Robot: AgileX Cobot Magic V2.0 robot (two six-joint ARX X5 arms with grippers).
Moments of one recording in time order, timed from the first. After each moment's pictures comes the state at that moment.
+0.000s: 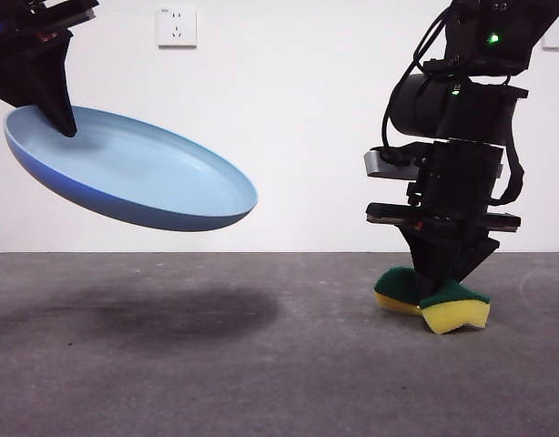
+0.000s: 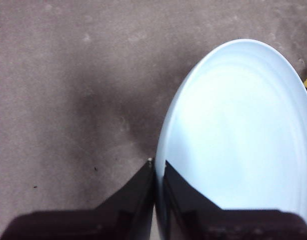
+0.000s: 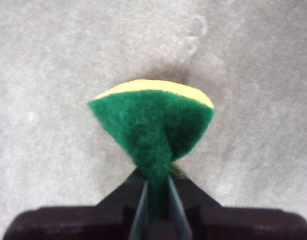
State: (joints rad) left arm -0.23 1.29 1.14 -0.70 0.13 0.00; right arm 0.39 1.85 1.24 -0.65 -0.05 -0.06
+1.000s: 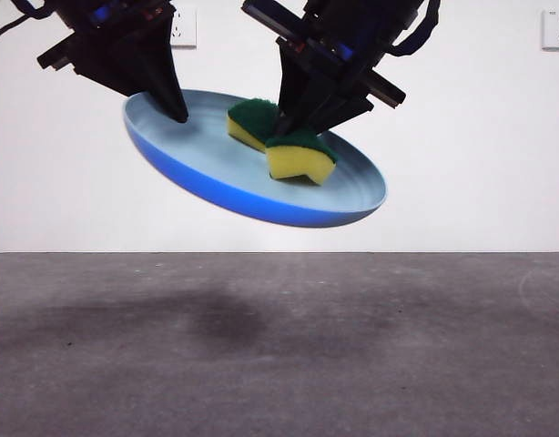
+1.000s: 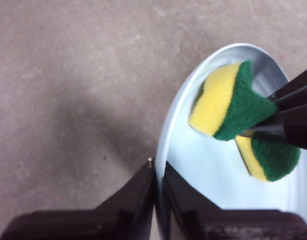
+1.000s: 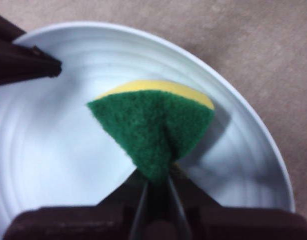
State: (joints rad) left arm -0.54 1.33 1.14 -0.55 0.10 -0.11; right arm 0.69 1.56 1.24 -0.48 -0.16 0.05
